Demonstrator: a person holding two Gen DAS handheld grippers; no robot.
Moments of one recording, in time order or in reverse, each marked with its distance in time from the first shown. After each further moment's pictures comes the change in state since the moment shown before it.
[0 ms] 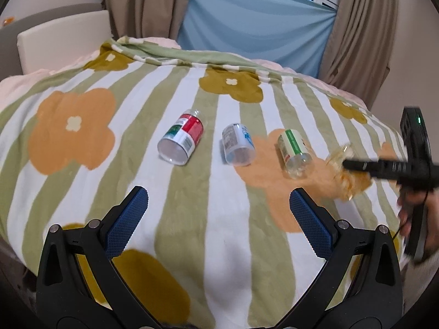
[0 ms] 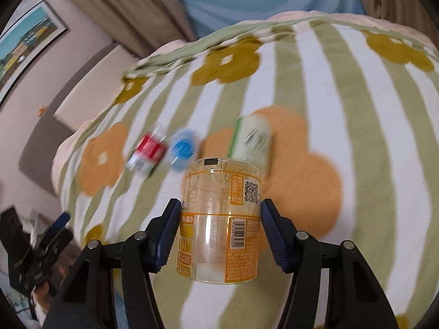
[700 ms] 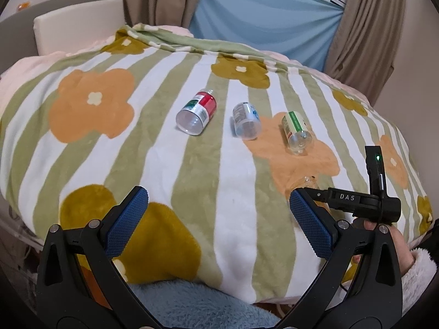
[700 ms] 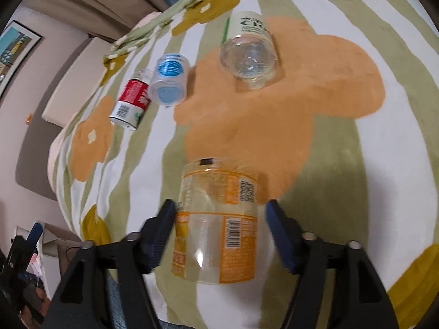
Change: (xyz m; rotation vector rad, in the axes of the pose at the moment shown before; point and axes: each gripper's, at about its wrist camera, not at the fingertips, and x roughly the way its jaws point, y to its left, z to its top) left arm -0.041 0.016 -0.036 -0.044 0.052 0.028; right arm 0.070 -0.001 -0.082 0.209 0.114 0.011
